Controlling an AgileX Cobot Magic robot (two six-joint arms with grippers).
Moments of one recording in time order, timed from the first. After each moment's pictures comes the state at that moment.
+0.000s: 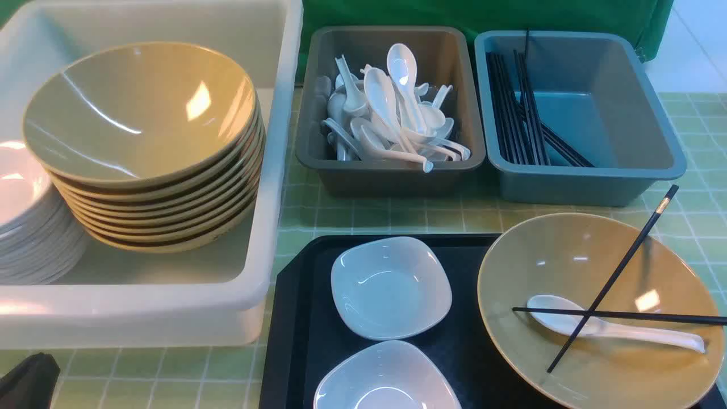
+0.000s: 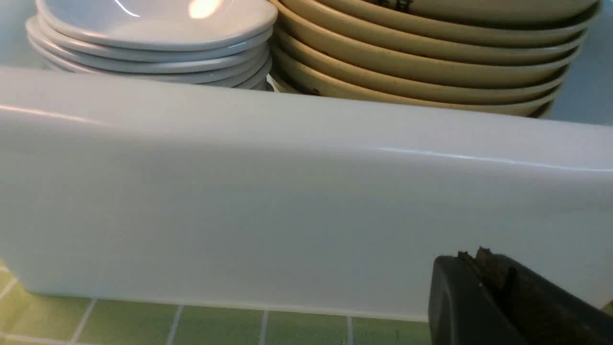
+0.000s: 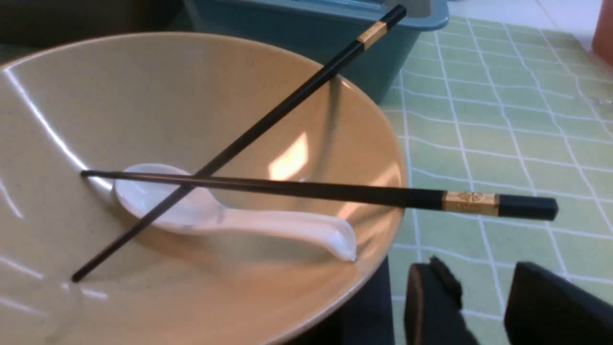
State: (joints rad) right arm -0.08 -0.01 0.01 0.12 0.28 -0.21; left arm -0.02 -0.01 0.03 0.02 0.32 -0.06
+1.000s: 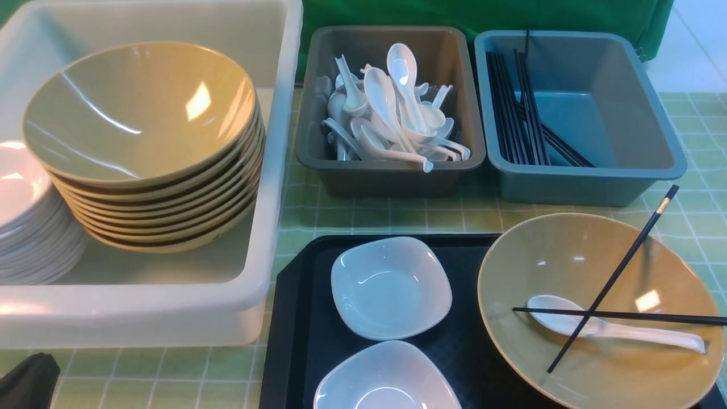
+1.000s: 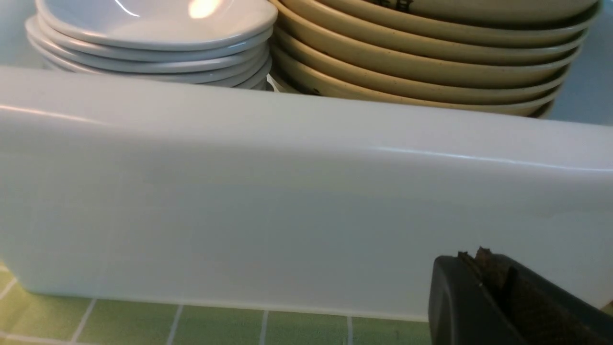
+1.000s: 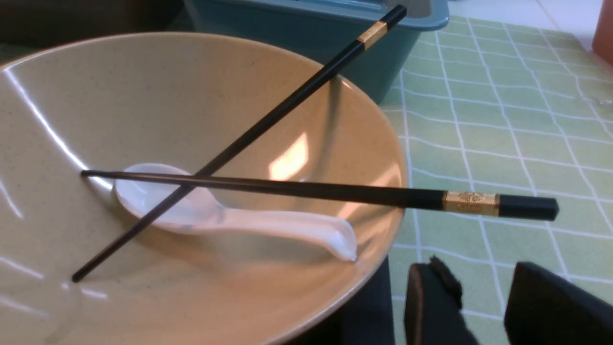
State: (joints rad) right arm -0.08 -0.01 0.01 0.12 0.28 -0.21; left arm -0.02 -0.01 0.03 0.02 0.32 -0.06
